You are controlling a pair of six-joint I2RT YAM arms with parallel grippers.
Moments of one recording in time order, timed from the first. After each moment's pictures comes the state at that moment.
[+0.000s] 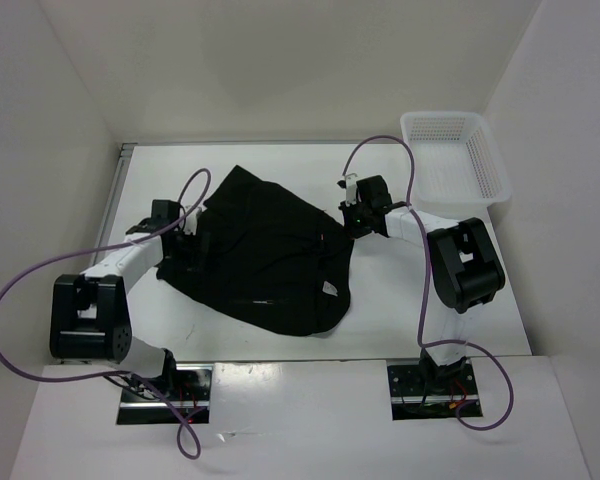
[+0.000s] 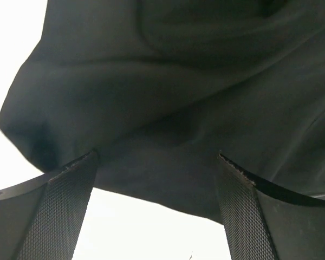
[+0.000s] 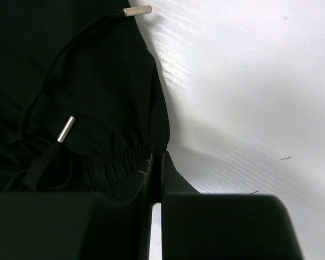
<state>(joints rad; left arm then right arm) 0.00 1.45 0.83 -0.50 0.05 0.07 0.33 1.82 1.09 -0.14 -0.17 -0.04</state>
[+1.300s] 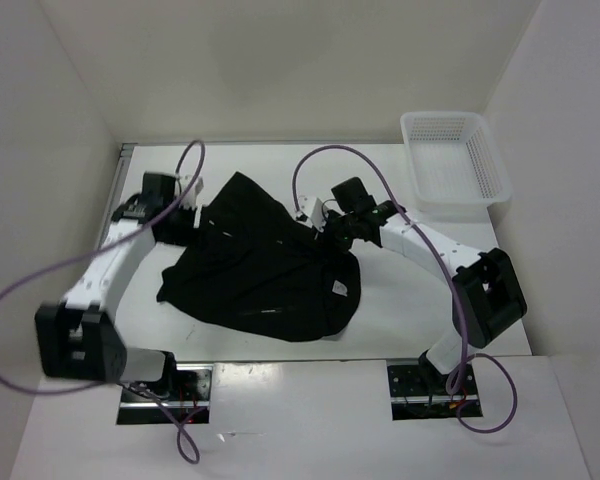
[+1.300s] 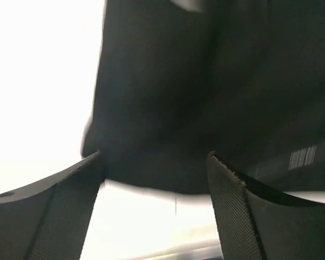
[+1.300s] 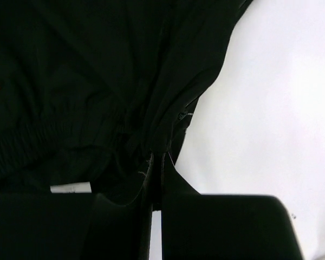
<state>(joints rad) -0.06 1.22 1.00 -0.78 0.08 0.07 0.55 1.60 1.18 -0.49 -0.27 -0.62</state>
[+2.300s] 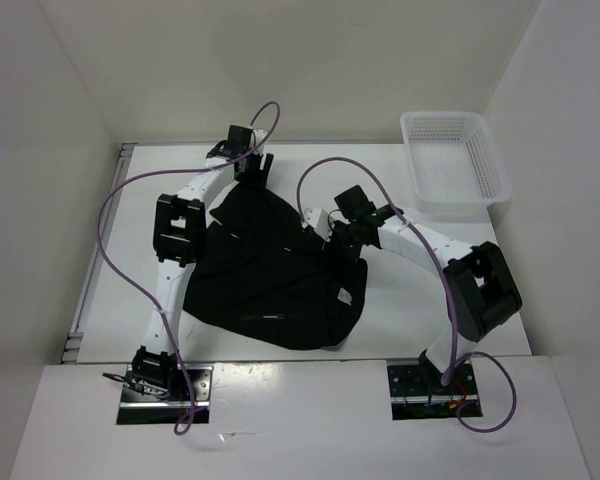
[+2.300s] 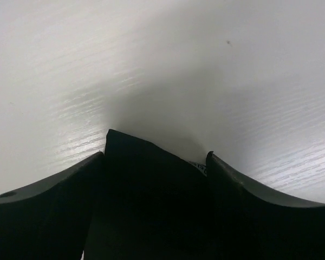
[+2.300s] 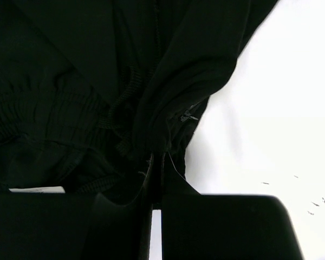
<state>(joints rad) -0.22 2.56 2.25 -0.53 0.07 0.07 0.53 1.62 1.10 -0.55 -0.24 -0.69</state>
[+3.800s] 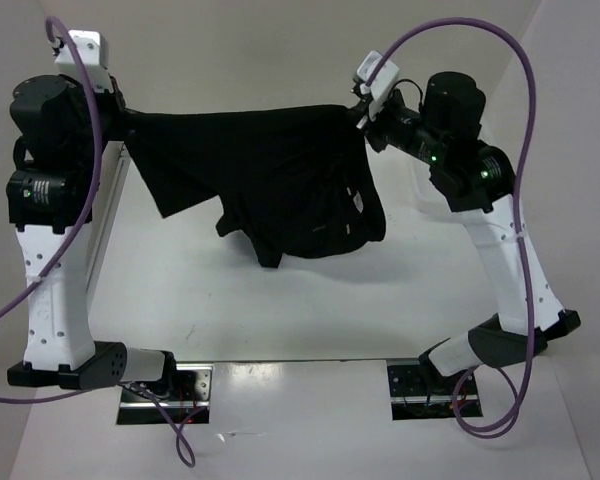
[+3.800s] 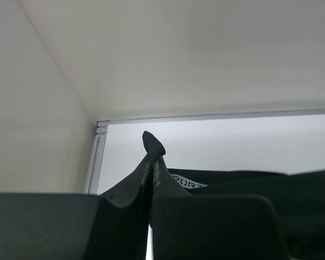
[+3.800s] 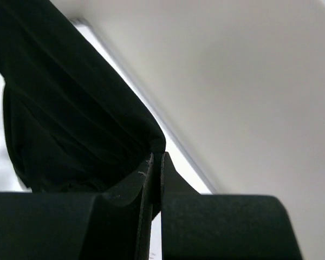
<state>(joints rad) -0.03 1.35 2.04 -0.78 -0.08 0.07 0.48 1.47 2.03 -0.67 -0.23 -0.52</state>
